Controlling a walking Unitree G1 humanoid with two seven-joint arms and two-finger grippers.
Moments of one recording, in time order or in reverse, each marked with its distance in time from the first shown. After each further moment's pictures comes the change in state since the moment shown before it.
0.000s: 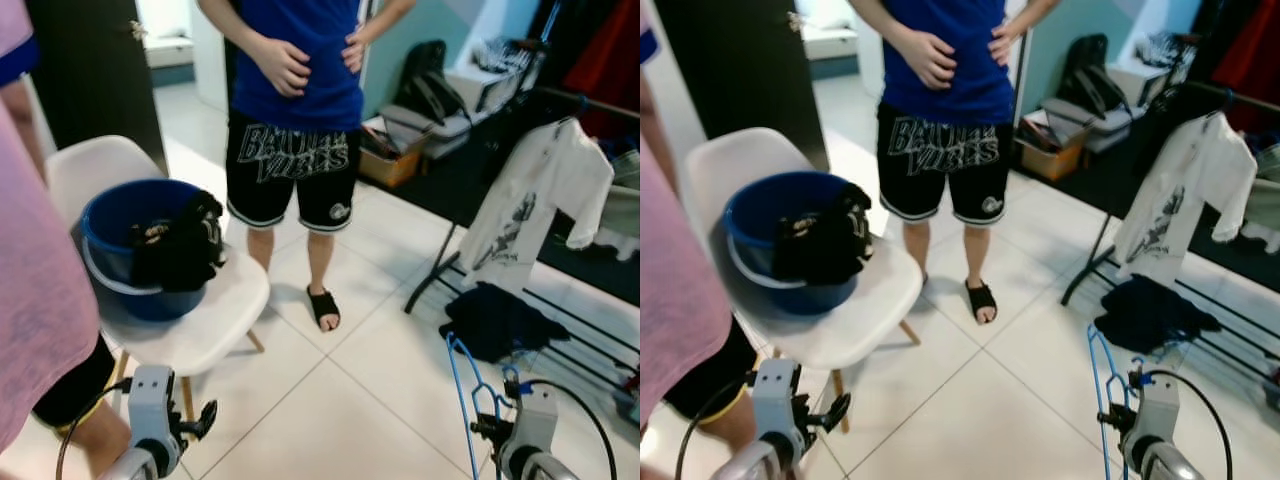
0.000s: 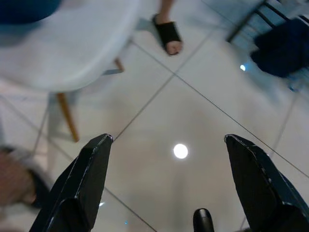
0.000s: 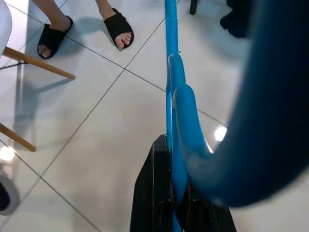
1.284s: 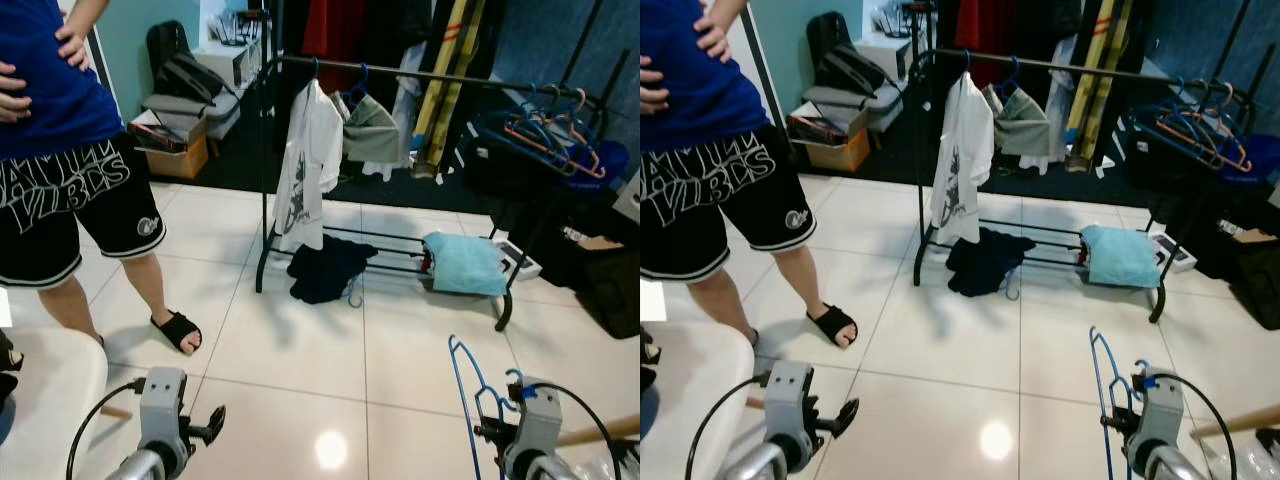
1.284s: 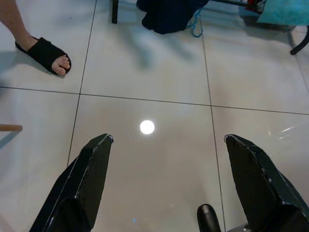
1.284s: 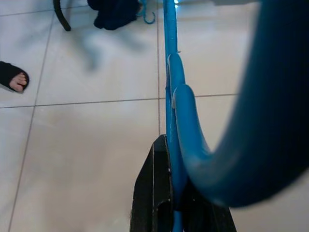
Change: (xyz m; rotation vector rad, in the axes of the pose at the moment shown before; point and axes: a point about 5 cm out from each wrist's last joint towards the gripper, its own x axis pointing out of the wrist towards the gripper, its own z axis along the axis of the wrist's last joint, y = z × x) left arm 0.000 -0.008 -0.004 0.053 0.018 -0.031; right arm -0.002 -0.005 -0.001 -0.001 -0.002 -0.007
